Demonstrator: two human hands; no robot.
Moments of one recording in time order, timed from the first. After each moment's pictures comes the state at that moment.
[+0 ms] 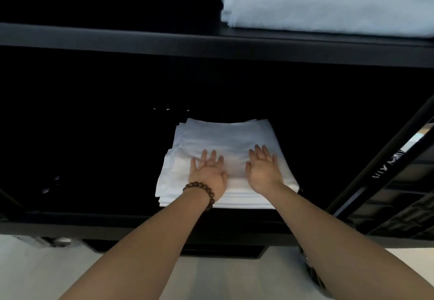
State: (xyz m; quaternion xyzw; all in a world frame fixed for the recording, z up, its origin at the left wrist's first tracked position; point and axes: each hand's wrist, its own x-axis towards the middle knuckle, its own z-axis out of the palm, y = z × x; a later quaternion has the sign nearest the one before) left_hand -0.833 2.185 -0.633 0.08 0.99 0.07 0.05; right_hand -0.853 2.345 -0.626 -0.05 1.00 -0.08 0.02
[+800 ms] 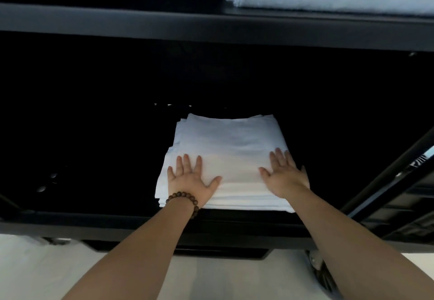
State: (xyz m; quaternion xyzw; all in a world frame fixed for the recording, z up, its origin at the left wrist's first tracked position) left_hand -0.838 2.146 -0.677 -0.05 1.00 0.04 0.06; right_hand -0.879 2.397 -0.668 0.03 0.99 0.01 0.11
